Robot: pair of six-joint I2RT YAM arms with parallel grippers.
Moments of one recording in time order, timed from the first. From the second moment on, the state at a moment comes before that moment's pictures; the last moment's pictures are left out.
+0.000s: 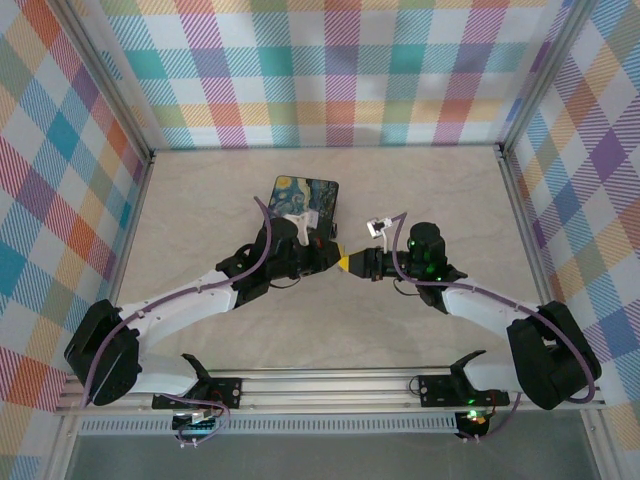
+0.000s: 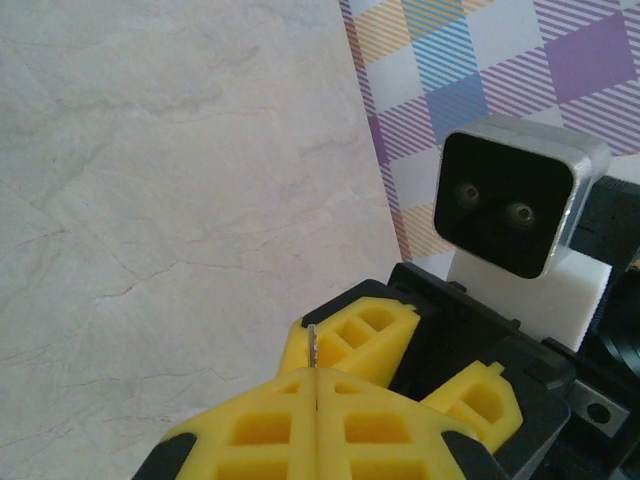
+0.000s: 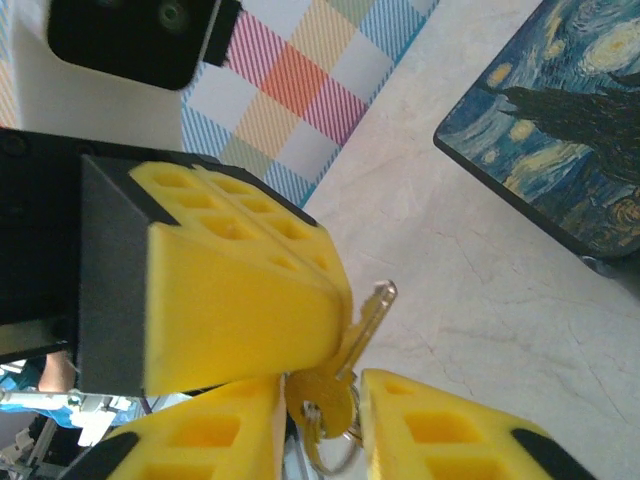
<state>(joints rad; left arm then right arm) -0.79 1.32 0.85 0.04 0.25 -0.96 0.49 1.28 0.53 0.51 -0.89 0.70</state>
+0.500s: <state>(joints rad) -0.78 1.30 0.81 0.11 0.28 -1.00 0.49 1.23 0.48 0.53 -0.85 0.70</state>
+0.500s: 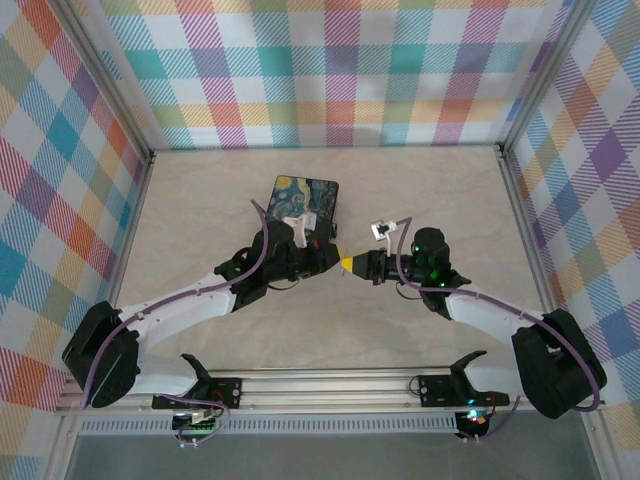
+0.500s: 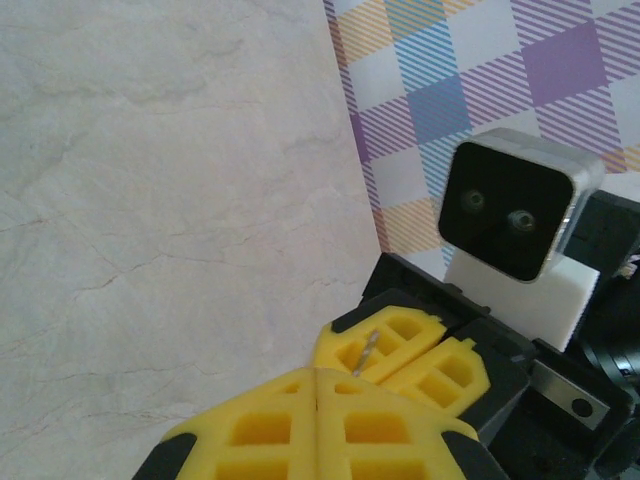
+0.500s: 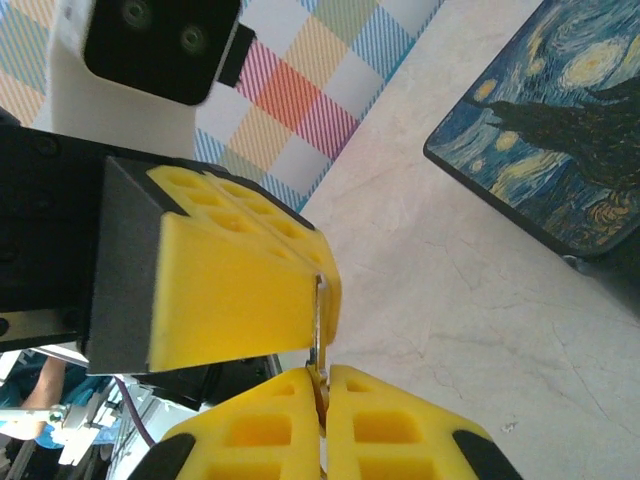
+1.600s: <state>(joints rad) -0.71 1.44 1.08 -0.33 0.58 -0.53 0.49 1.21 0.64 -0.04 -0.91 0.38</state>
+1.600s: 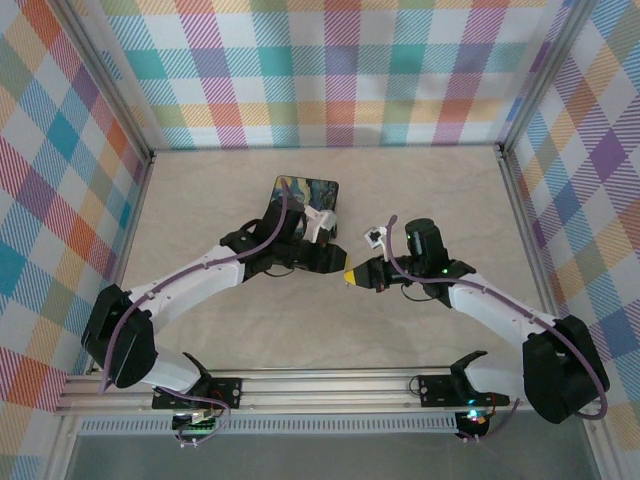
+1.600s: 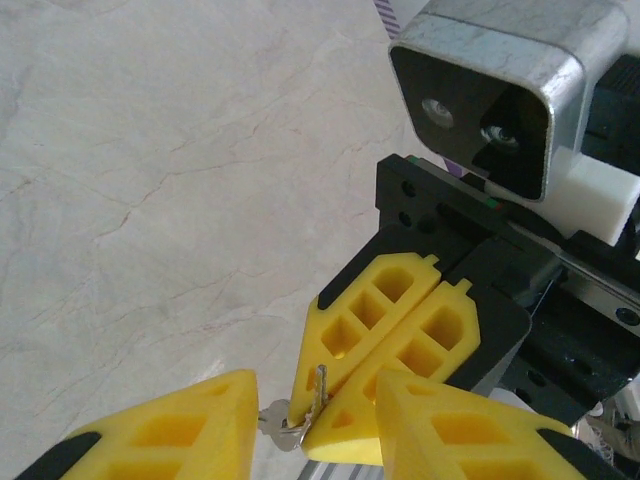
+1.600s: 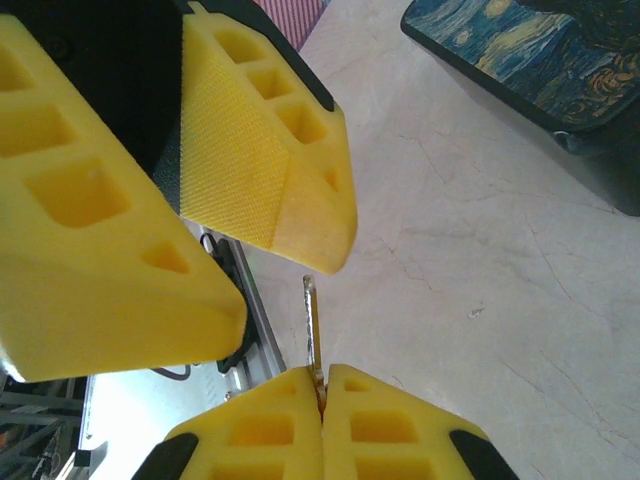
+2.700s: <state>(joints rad) -0.71 1.47 1.07 -0.30 0.56 -0.53 0.42 1.14 0.61 -0.01 -0.96 0.39</state>
